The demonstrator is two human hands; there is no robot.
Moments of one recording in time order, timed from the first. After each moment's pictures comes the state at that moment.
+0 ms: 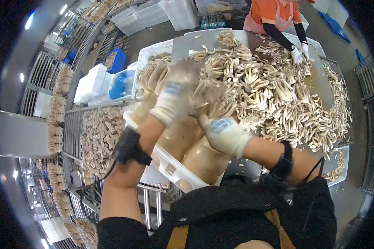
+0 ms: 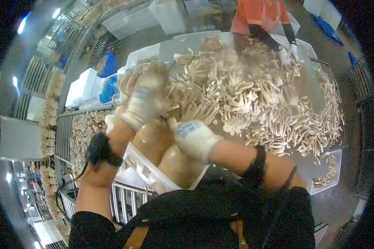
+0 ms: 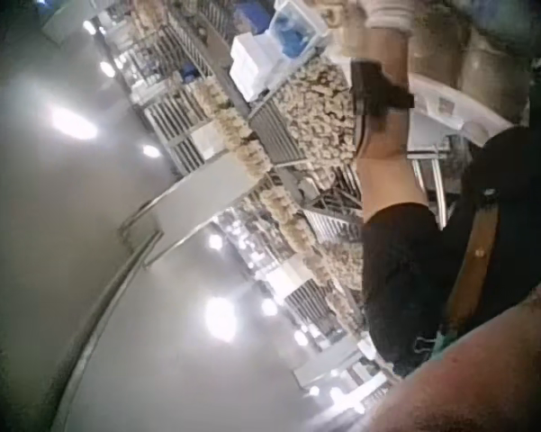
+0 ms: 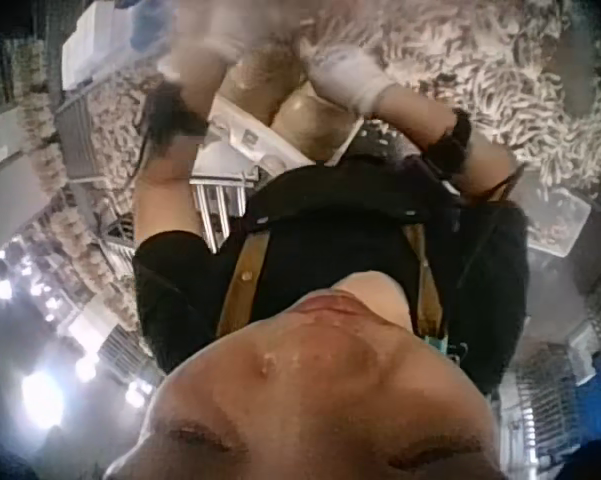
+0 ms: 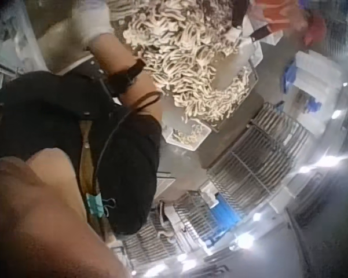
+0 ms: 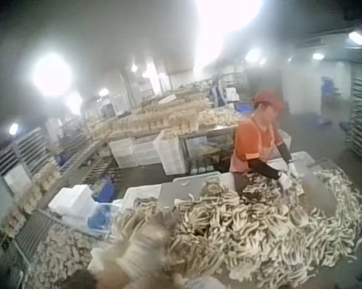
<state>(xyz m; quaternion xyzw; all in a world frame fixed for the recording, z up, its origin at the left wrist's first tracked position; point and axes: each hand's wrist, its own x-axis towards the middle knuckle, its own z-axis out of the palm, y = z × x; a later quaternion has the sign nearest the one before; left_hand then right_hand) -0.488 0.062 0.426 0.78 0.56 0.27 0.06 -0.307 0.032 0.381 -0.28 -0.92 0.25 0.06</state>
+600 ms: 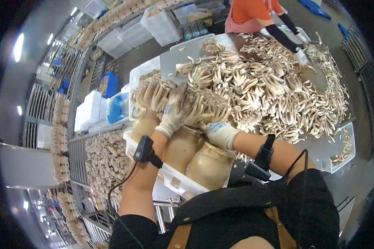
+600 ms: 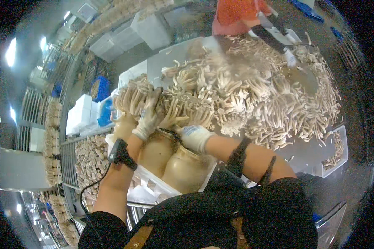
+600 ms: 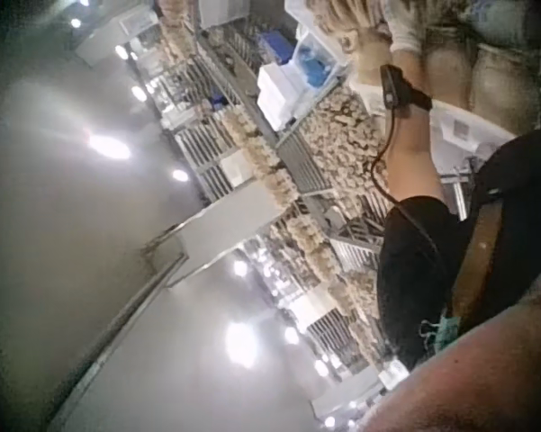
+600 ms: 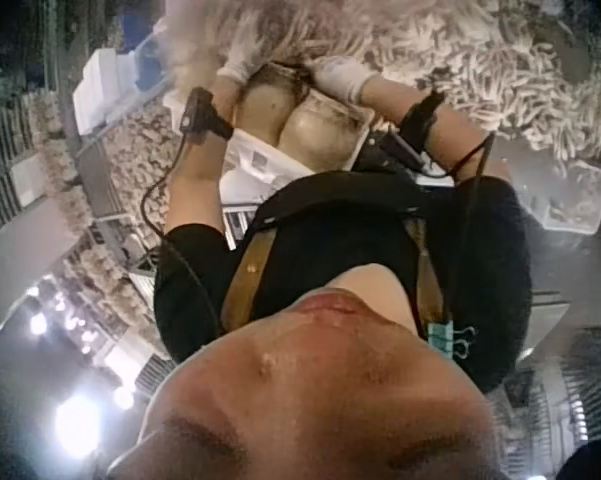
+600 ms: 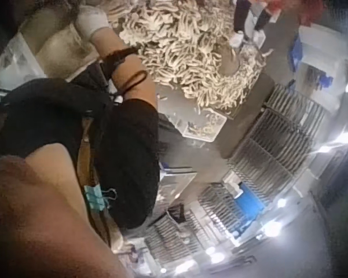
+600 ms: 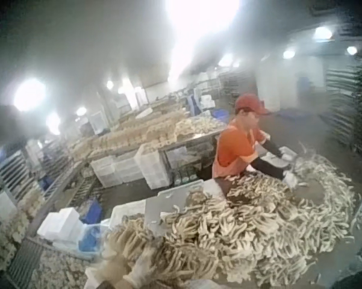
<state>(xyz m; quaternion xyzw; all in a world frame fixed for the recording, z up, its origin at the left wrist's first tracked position) -0.515 0.096 0.330 0.79 0.51 0.29 0.19 -0.312 0.058 0.294 -0.33 -0.87 0.36 0.02</state>
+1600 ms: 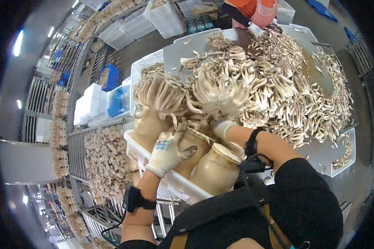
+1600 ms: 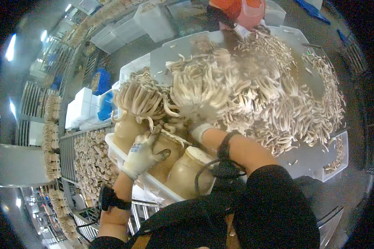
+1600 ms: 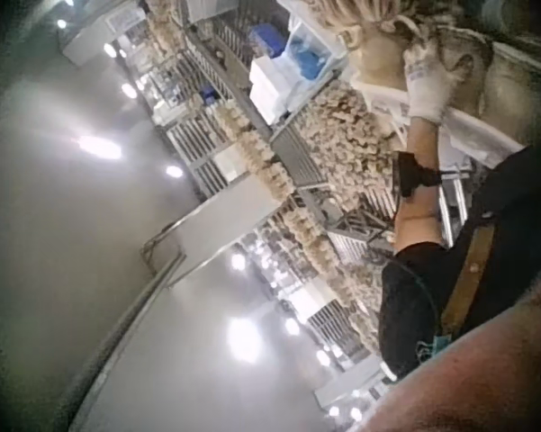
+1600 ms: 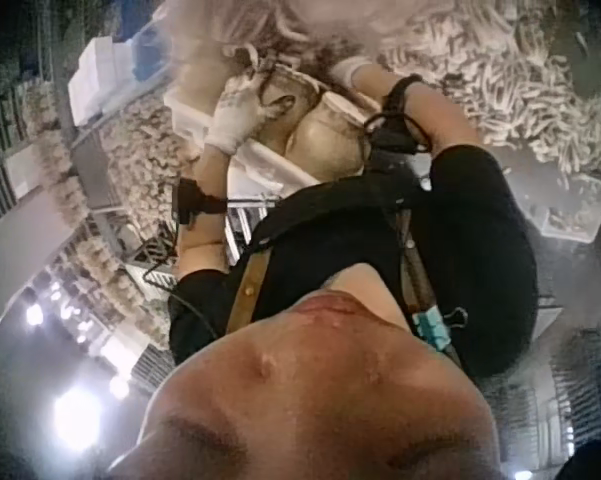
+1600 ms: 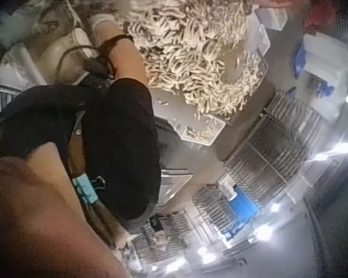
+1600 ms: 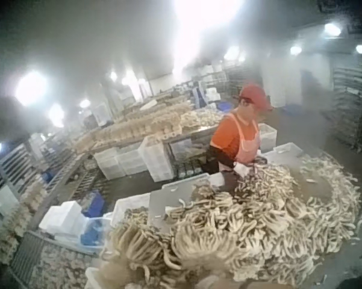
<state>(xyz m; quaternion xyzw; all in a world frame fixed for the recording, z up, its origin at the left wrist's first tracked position) -0.518 0.000 0.375 0.75 0.64 0.02 0.19 -0.331 0.104 0.189 -0.37 -0.88 0.27 -0.11</state>
